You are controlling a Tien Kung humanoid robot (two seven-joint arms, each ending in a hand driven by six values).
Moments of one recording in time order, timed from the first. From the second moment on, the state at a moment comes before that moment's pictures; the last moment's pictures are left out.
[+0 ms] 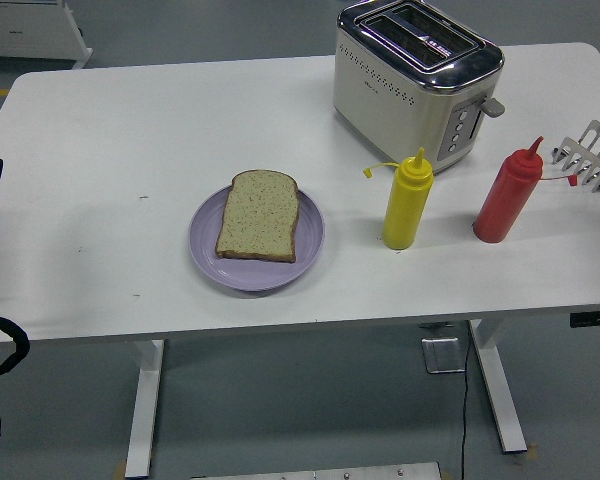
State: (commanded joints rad) left arm -0.16 0.09 -1.74 -1.31 0.30 0.02 -0.09; right arm 0.23 -0.43 1.67 1.26 -0.11 0.01 0.00
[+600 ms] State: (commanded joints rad) left arm -0.16 0.09 -1.74 -1.31 0.30 0.02 -0.09; right arm 0.22 -0.42 1.68 1.26 -0.09 0.01 -0.01
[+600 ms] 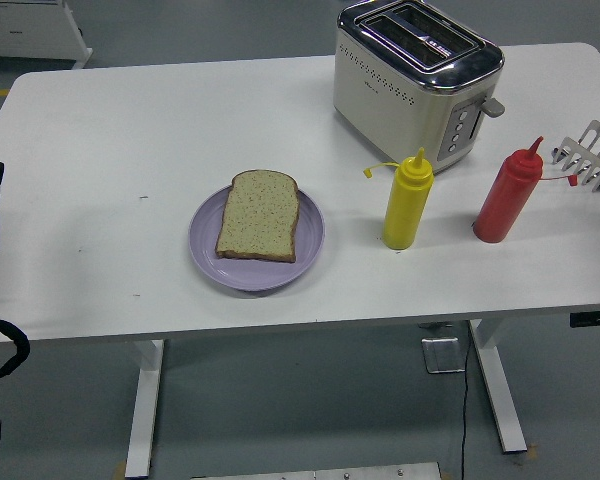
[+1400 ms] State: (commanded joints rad) left arm -0.16 0.09 -1.74 -1.31 0.29 0.02 -0.09; right arm 0.23 -0.42 1.69 1.26 -0.06 0.02 -0.01
